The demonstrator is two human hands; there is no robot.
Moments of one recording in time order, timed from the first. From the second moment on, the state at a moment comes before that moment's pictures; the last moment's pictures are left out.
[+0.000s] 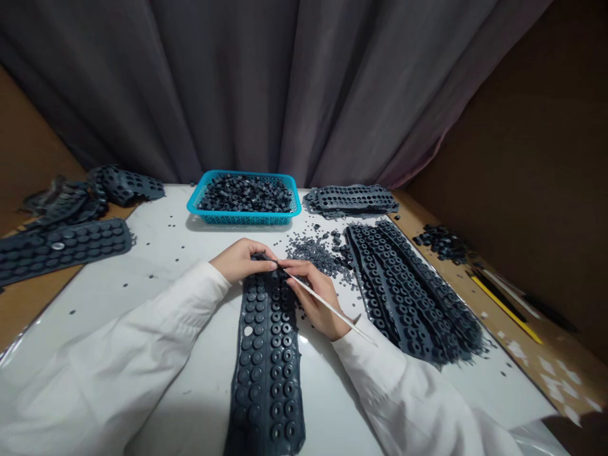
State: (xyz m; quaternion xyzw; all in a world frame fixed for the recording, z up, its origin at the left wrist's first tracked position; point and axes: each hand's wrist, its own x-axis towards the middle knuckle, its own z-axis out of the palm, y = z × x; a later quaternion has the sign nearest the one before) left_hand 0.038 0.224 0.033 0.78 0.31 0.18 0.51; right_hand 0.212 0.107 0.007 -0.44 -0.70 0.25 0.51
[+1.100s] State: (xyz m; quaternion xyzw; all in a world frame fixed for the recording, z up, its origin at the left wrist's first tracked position) left_hand 0.038 0.223 0.032 0.78 0.32 0.16 0.51; right_hand 0.213 0.113 -0.001 -0.50 -0.65 0.20 0.53
